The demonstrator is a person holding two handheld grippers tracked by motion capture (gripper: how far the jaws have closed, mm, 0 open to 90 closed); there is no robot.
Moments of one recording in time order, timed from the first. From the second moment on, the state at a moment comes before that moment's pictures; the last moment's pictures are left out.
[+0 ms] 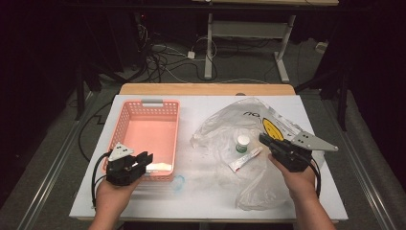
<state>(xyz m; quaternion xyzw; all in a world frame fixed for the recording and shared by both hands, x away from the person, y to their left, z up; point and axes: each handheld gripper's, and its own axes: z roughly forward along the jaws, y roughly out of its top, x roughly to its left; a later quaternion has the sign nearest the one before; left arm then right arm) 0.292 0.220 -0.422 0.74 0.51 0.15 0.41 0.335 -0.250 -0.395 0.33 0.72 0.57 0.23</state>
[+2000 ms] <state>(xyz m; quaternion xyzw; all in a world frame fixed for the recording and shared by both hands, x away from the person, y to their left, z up) 0.360 0.200 -0.413 0.85 0.49 -0.01 0.17 0.334 -0.244 -0.397 0.32 0.73 0.56 0.22</state>
